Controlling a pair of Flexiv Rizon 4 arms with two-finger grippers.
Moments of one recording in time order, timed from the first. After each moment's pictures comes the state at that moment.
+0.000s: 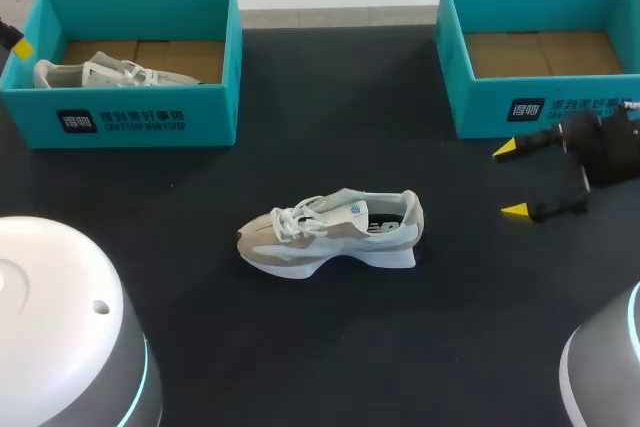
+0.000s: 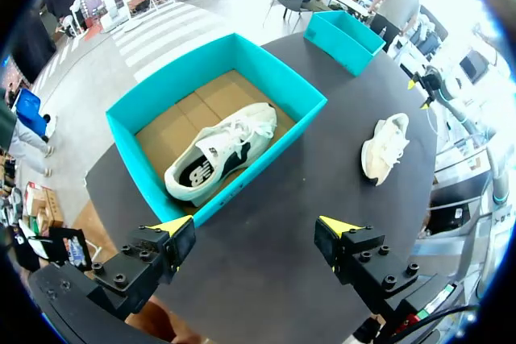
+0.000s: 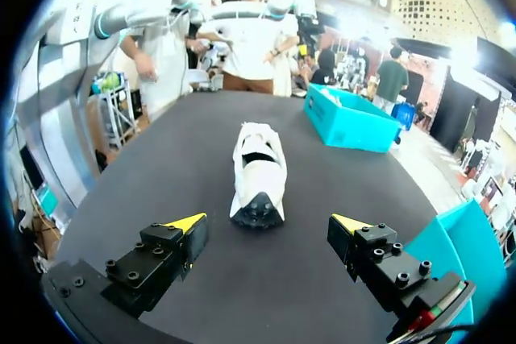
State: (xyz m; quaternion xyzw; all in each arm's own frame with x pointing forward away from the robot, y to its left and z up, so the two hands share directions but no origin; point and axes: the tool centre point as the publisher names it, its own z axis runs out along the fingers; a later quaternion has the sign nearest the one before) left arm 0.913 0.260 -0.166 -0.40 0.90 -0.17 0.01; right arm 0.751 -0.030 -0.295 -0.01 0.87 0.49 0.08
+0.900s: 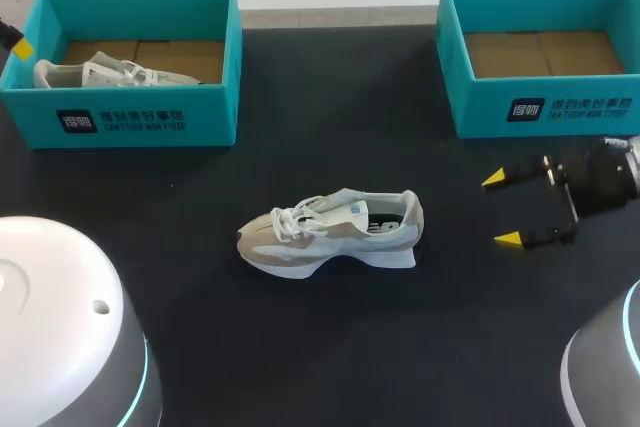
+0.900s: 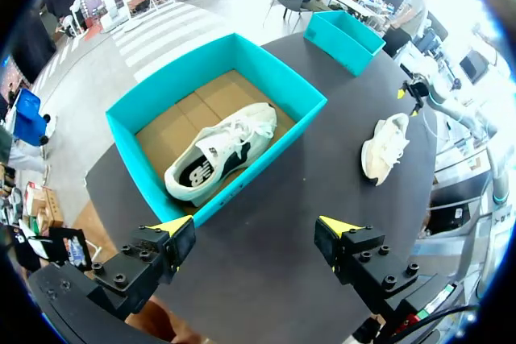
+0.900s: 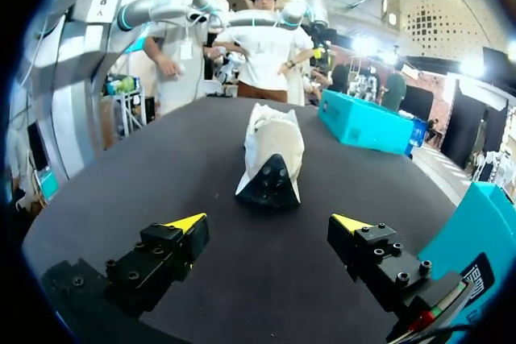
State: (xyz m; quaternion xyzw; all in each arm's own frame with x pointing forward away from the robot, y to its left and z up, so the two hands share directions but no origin) left arm 0.913 0.260 -0.166 -0.40 0.90 -0.17 0.01; right arm 0.752 -0.030 -0.369 -0.05 0.85 0.52 0.05
